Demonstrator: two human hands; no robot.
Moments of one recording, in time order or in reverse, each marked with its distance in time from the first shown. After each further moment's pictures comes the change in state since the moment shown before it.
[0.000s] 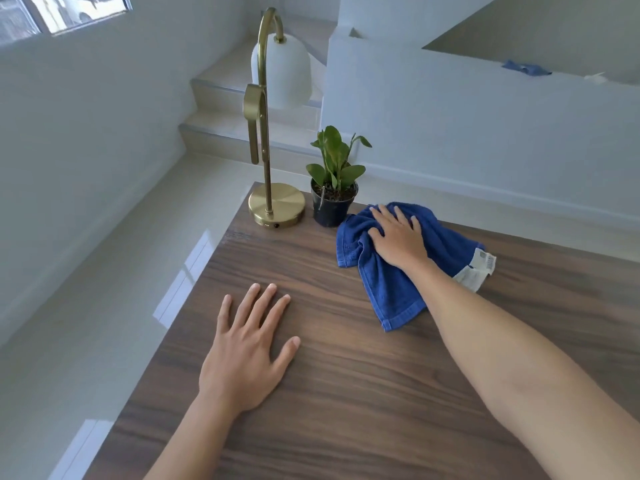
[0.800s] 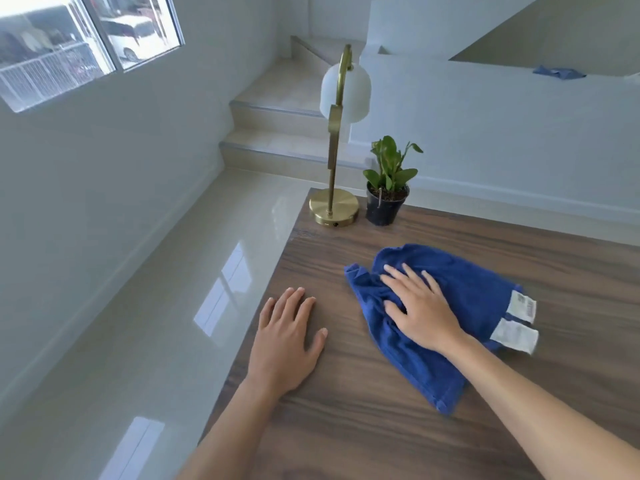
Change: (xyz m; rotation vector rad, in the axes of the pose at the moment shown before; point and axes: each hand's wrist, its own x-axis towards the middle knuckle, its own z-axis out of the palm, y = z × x) left_hand -0.041 -0.047 -0.017 -0.090 0.114 -0.036; right_hand -0.165 -0.095 0.011 -0.026 -0.047 -0.248
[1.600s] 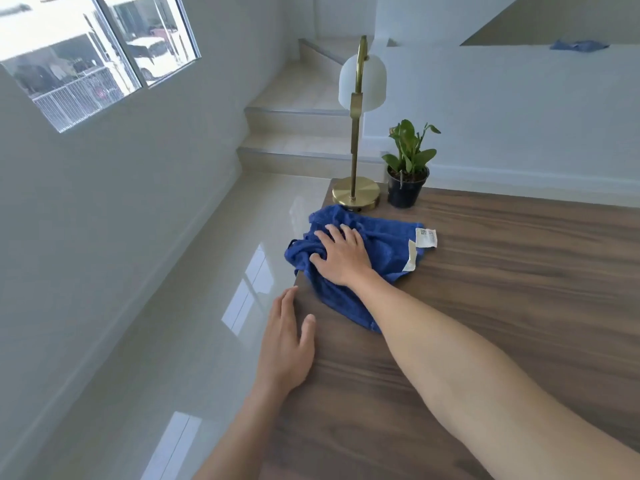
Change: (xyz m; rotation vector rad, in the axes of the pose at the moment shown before) left_hand -0.052 -0.025 -0.026 -0.451 0.139 -0.222; right_hand 0.111 -0.150 0.034 0.085 0.030 -0.013
